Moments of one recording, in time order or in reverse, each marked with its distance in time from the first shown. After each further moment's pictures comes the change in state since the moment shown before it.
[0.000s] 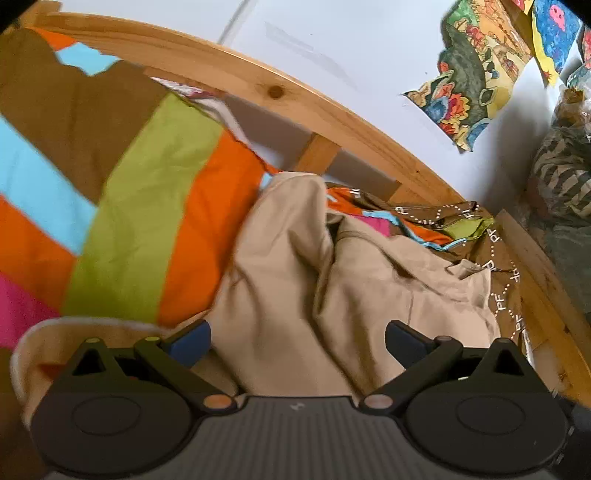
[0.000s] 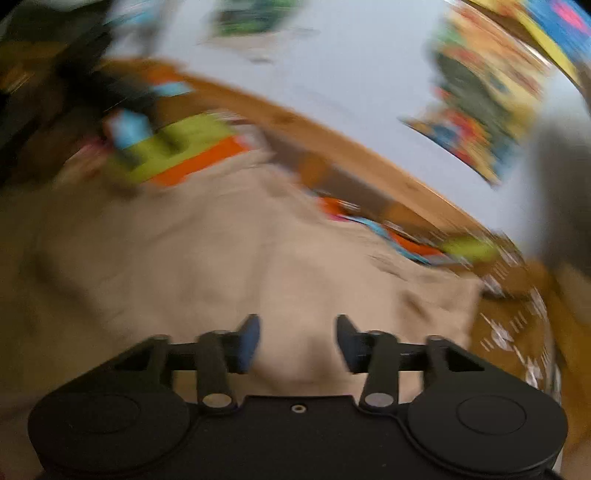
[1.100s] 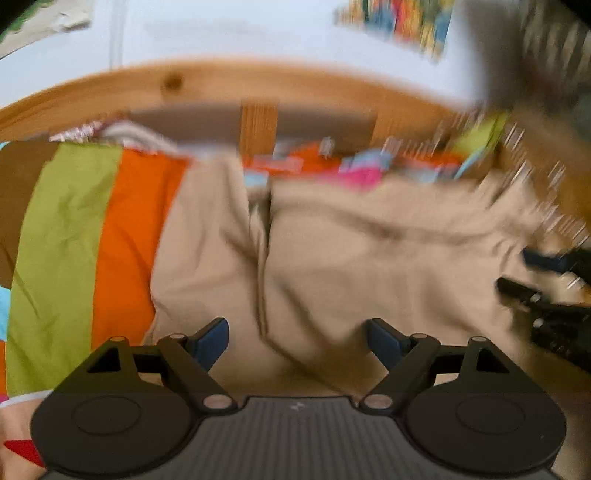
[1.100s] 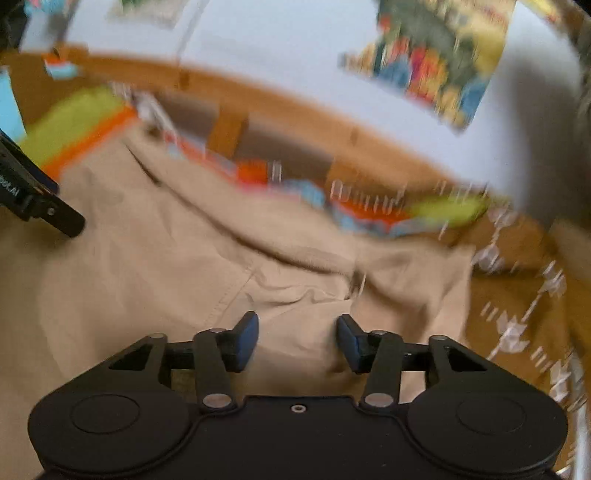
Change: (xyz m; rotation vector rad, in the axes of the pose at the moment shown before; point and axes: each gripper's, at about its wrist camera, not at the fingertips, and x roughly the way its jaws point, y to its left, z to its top) left arm 0.101 -0.083 -0.017 0.353 0.092 0.256; right arm 0.135 -0.040 -0.002 0.055 0.088 -0.114
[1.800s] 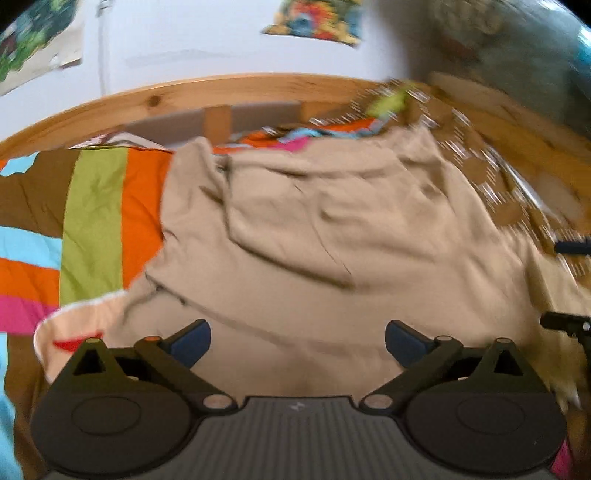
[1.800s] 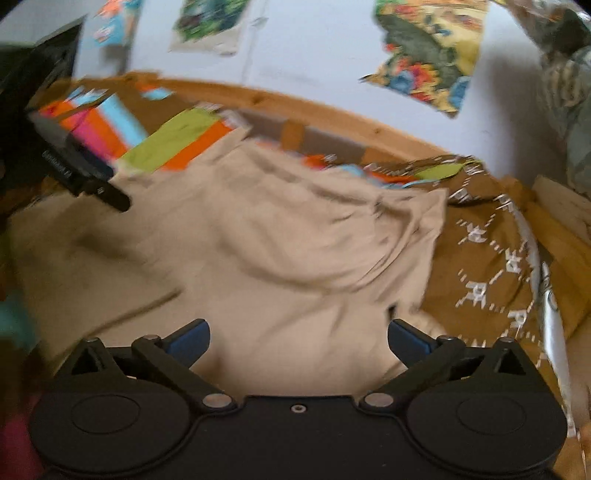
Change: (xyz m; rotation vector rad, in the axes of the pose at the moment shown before) left arm -0.139 -0.009 -0.095 0.171 -0.023 -0.109; right arm -0.219 0.021 -0.086 0.020 0.005 0.193
